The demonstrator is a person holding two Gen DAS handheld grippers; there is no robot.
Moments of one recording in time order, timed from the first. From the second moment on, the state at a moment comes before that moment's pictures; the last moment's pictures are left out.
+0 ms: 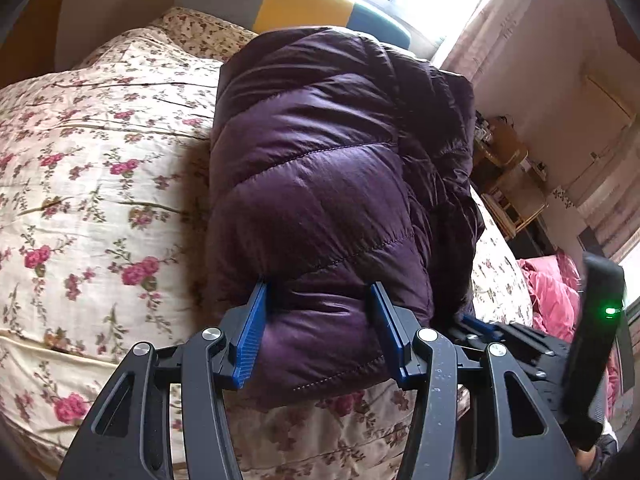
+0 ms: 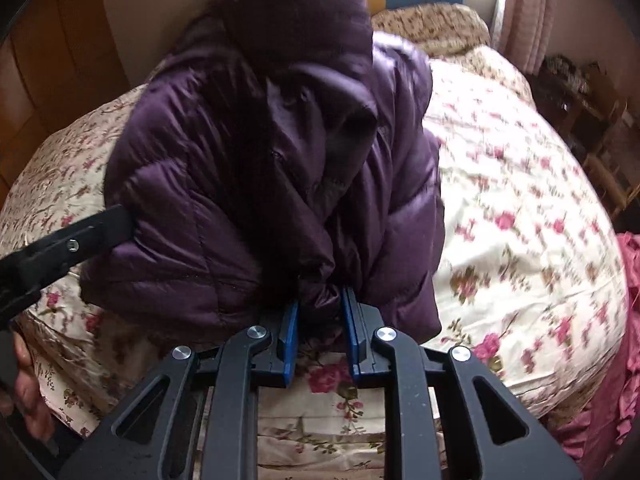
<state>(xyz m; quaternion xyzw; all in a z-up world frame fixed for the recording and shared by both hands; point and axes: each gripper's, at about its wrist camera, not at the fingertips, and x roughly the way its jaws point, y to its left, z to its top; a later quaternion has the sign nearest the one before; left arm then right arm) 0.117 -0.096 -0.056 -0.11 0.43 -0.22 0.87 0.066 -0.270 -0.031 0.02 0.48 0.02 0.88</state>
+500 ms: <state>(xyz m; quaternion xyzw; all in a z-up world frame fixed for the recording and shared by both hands) 0.123 -0.114 -0.076 -0.09 0.42 -0.20 0.88 0.056 -0.283 -0.040 0.05 0.45 0.03 0.89</state>
